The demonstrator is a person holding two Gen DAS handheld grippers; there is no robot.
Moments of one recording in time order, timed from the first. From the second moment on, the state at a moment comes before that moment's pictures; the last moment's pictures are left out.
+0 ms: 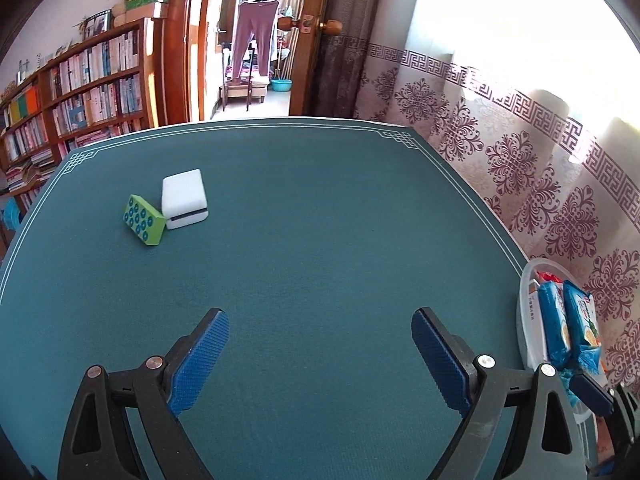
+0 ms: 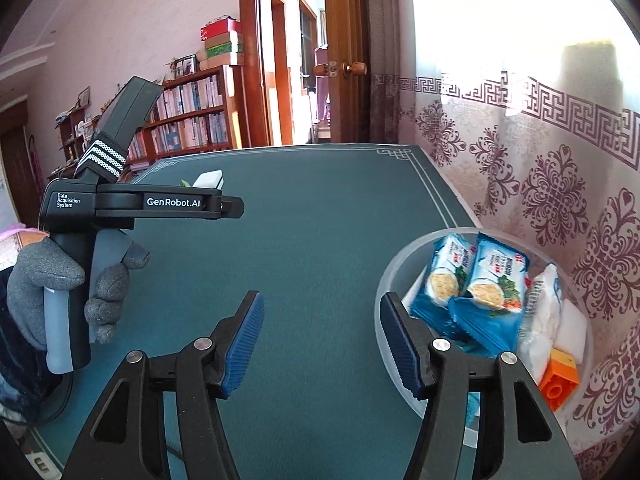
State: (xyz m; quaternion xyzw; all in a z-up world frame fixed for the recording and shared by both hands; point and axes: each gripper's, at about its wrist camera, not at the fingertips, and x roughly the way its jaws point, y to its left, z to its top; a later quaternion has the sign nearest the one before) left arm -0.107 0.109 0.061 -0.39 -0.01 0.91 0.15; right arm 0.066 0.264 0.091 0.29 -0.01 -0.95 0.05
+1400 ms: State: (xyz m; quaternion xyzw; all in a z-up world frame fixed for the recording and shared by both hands) left arm -0.238 -0.027 0.026 -0.42 -0.18 0.89 0.00; right arm -0.020 0.212 0.061 0.35 -0.05 -0.93 0.09
